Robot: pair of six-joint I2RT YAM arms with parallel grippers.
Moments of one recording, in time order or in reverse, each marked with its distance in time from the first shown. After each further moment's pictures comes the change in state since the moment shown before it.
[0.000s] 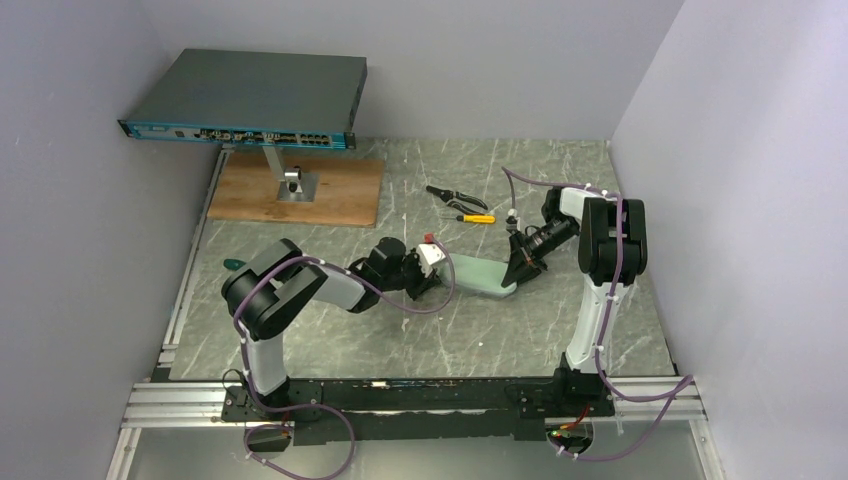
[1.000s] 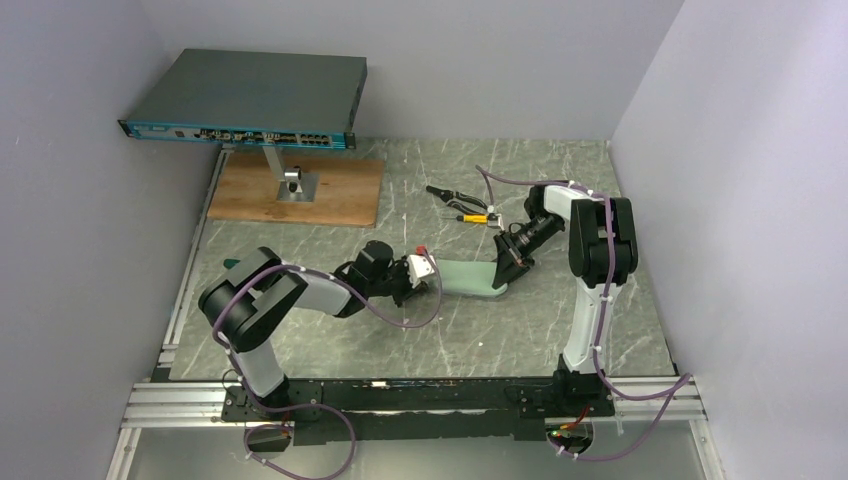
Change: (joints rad) left arm 0.039 -0.118 -0.098 -0.080 0.056 0.174; right arm 0.104 -0.010 0.031 -0.005 0.010 -0.185
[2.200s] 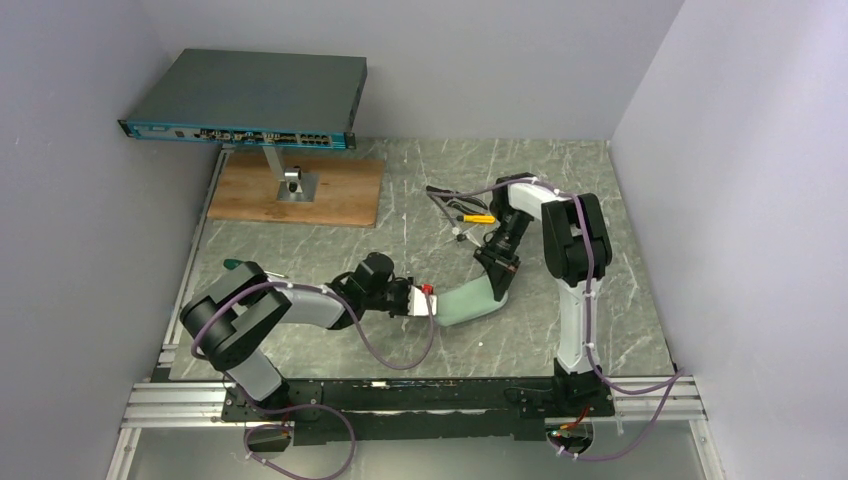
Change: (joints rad) left arm -0.074 -0.124 -0.073 -0.077 0.057 0.409; right arm 0.190 0.074 0.141 -0.218 0.212 -0.363
